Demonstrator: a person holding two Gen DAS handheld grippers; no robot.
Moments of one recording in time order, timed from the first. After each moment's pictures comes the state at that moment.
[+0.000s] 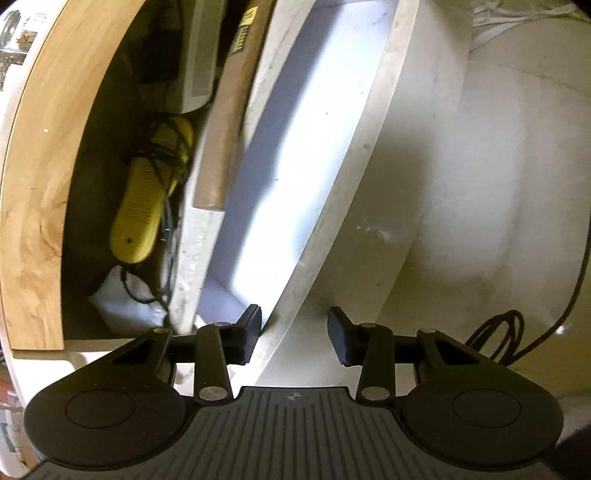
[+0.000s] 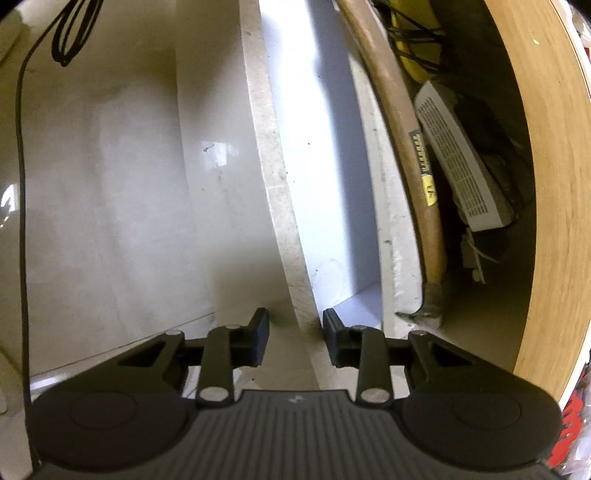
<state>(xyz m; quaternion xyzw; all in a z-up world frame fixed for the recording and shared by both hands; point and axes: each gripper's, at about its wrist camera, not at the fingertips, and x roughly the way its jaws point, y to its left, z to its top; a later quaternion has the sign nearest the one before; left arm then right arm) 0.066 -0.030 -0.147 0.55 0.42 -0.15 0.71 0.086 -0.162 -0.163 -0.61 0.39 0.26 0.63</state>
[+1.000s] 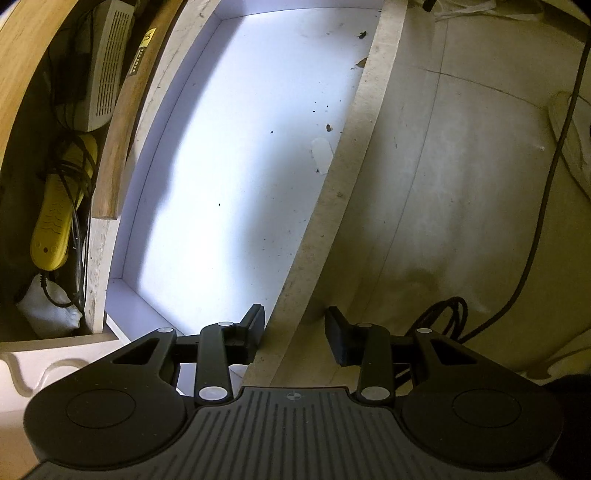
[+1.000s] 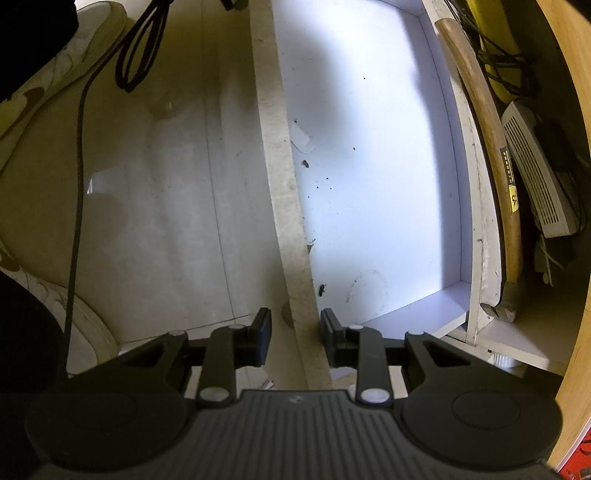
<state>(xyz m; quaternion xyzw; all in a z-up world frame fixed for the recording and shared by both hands) 0.036 -0.043 -0.159 0.52 0.47 -0.25 0.67 0.027 -0.161 -0.155 -0.59 0.45 0.35 0.57</state>
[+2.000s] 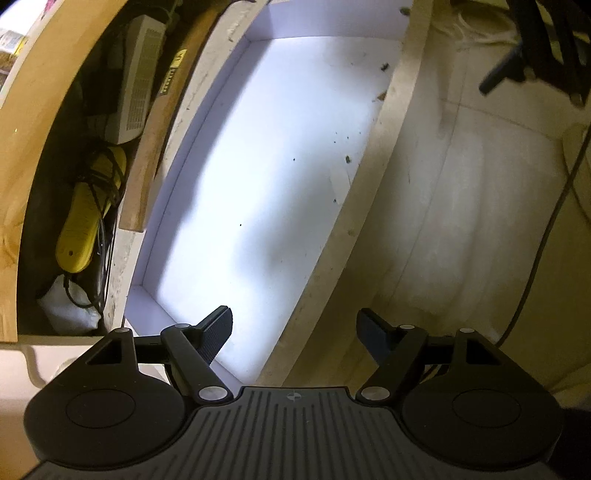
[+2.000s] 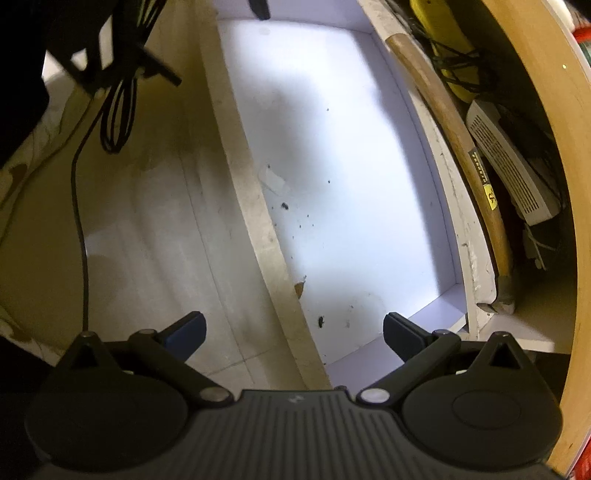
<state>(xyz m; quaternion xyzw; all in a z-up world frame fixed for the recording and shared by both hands) 0.022 -0.056 -0.140 0.50 0.45 -0.22 0.71 0.028 -0.153 -0.135 -0.51 0.45 0.34 0.65</state>
